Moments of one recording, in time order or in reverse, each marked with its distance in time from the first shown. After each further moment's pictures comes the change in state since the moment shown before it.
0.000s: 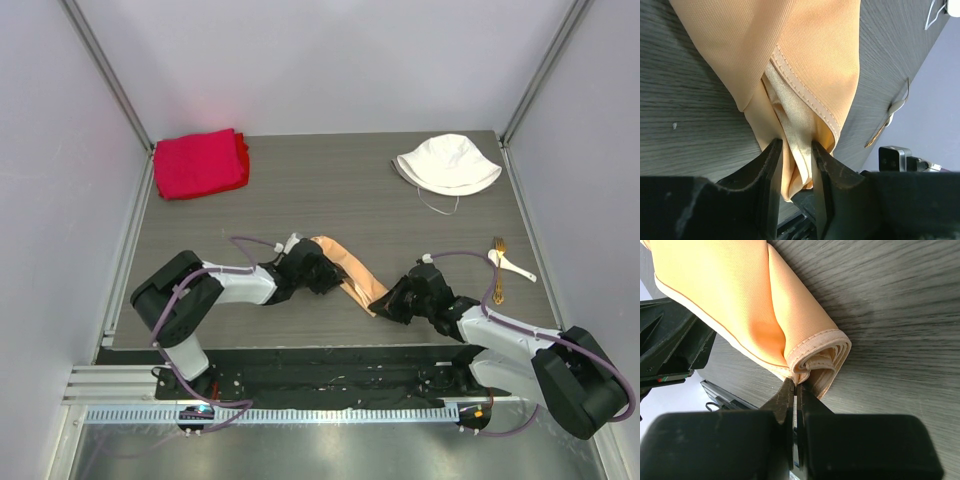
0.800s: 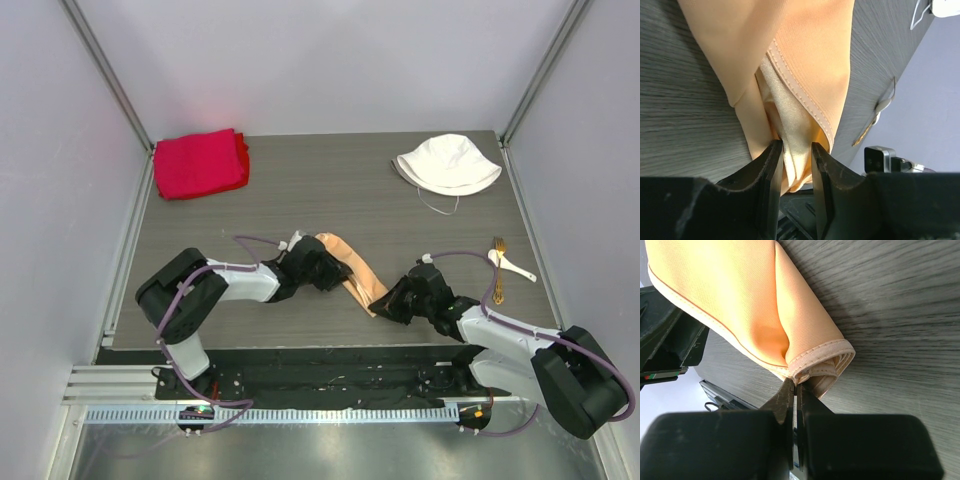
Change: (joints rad) left arm 0.000 0.035 0.035 0.030 0.019 -0.030; right arm 0.000 0.003 0.000 0.000 0.000 -0.004
